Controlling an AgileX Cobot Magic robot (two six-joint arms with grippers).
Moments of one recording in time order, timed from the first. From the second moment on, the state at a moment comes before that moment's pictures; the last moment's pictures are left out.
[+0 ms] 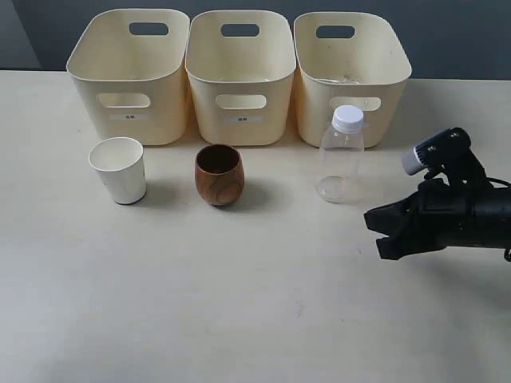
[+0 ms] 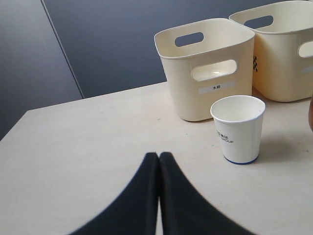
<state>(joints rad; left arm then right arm) -0.04 0.00 0.00 0.07 0.23 0.12 0.07 1.54 -0.45 1.74 0.59 -2.10</state>
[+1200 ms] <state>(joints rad) -0.04 0.00 0.00 0.07 0.23 0.12 0.07 1.76 -0.57 1.74 0.97 -2.11</state>
